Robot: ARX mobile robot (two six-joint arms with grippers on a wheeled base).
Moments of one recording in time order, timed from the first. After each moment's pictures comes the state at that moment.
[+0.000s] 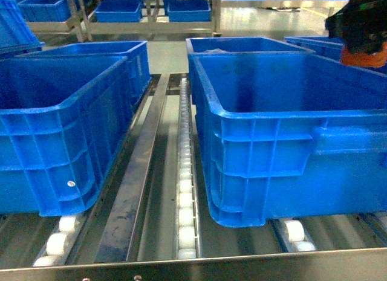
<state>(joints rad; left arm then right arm) -0.09 0.39 0.30 0.13 -0.50 -0.16 0.17 1.61 0.94 0.42 -0.04 -0.13</state>
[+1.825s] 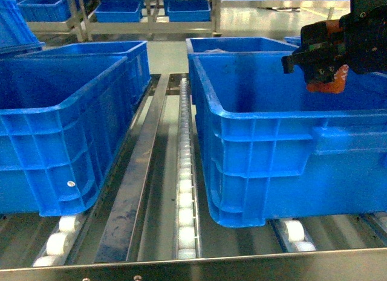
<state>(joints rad) -0.09 0.39 0.30 0.13 -0.50 -0.16 0.22 1.76 1.00 0.44 0.00 -0.12</state>
